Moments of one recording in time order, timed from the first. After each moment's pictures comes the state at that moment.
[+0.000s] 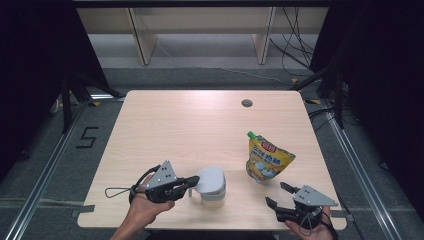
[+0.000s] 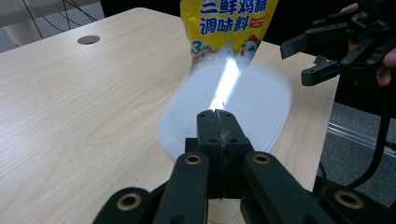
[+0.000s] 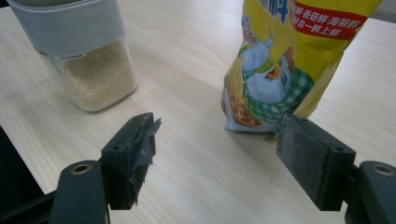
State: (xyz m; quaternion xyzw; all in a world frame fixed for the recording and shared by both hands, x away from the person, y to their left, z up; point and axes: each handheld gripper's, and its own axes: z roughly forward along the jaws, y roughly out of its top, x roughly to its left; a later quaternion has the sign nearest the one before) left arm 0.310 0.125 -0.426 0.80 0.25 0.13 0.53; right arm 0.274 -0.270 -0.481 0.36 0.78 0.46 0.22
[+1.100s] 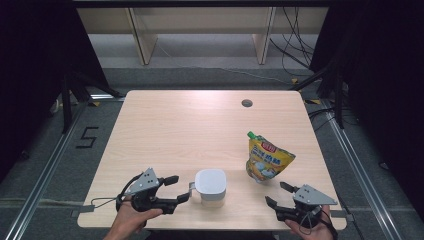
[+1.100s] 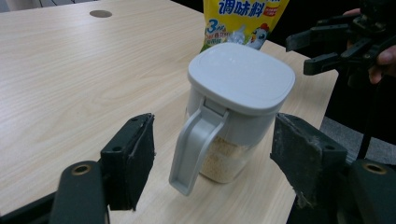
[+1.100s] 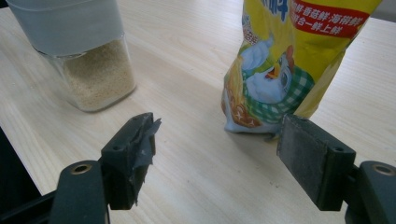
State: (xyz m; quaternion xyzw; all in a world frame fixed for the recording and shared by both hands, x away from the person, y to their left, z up) left arm 0.300 0.165 -0.455 0.78 0.30 0.09 0.54; right arm 0.277 -0.272 -0.483 0.37 0.78 0.46 0.21
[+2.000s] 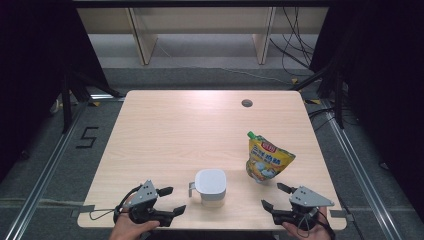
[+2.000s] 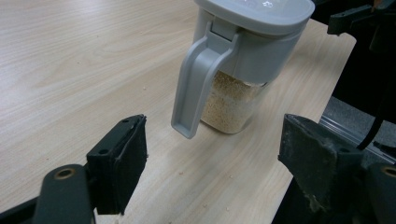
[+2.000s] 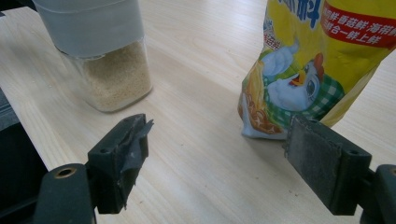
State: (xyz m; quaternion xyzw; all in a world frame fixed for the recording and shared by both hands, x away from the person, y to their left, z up) left arm 0.283 0.172 -0.483 0.79 0.32 0.09 0.51; right arm 0.276 -0.263 -0.483 0.34 0.79 0.48 0.21
